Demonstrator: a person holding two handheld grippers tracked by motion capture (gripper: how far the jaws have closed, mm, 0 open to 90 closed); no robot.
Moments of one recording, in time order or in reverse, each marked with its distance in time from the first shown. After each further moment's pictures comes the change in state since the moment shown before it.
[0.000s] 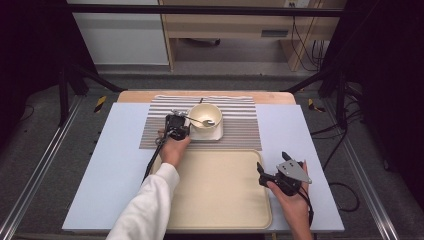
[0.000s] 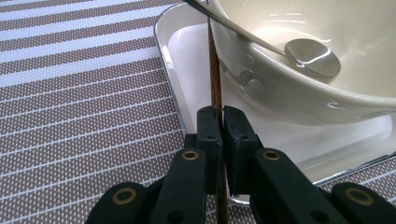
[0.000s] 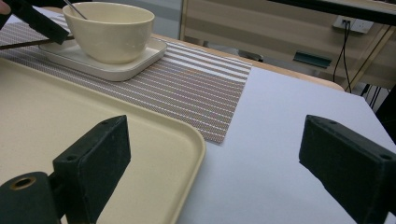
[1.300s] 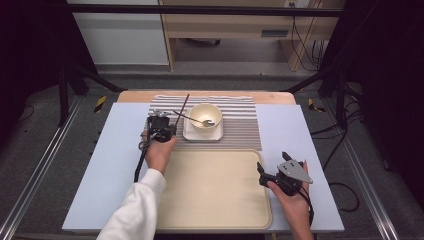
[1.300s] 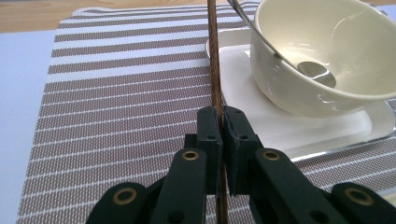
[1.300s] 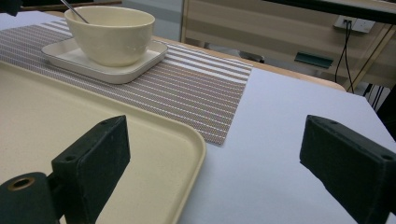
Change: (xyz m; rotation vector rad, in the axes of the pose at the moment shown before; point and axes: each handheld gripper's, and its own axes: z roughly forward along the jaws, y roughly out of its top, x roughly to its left) left arm 0.025 -0.010 -0.058 -0.083 0.036 -0.077; right arm -0.001 0.000 -0.001 -0.006 0.007 0.013
